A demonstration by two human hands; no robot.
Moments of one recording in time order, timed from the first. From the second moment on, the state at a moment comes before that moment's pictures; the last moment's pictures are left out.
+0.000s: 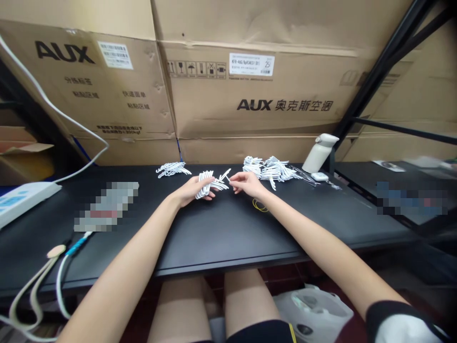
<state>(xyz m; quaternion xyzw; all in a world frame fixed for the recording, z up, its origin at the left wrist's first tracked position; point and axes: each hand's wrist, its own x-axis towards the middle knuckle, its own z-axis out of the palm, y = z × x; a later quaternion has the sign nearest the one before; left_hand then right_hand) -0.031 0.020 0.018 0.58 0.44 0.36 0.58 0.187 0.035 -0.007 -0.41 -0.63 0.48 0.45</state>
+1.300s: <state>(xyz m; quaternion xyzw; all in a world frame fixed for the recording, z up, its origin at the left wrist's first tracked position) -0.031 0.023 0.010 0.63 0.43 0.32 0.56 0.170 0.009 -0.005 -0.31 -0.83 0.17 0.43</state>
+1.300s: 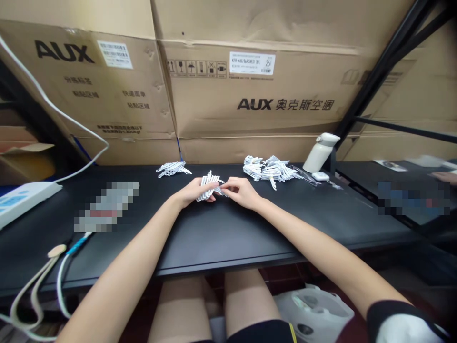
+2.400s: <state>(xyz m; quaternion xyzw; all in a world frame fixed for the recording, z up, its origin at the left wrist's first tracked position) -0.029 0.031 0.019 0.42 0.48 0.52 0.57 0.178 0.020 -0.007 -0.45 -0.86 0.10 0.21</state>
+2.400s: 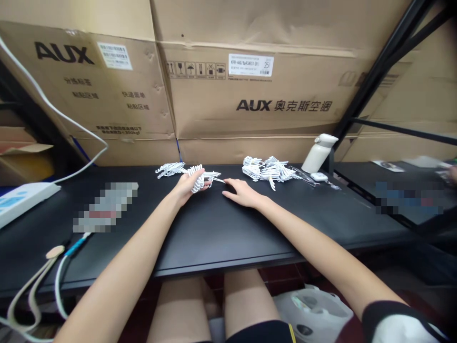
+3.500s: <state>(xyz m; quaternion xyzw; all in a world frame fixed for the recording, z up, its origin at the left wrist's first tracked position) -0.031 0.038 0.007 0.40 0.50 0.53 0.56 0.182 0.020 -0.004 -0.38 -0.90 0.03 0.21</state>
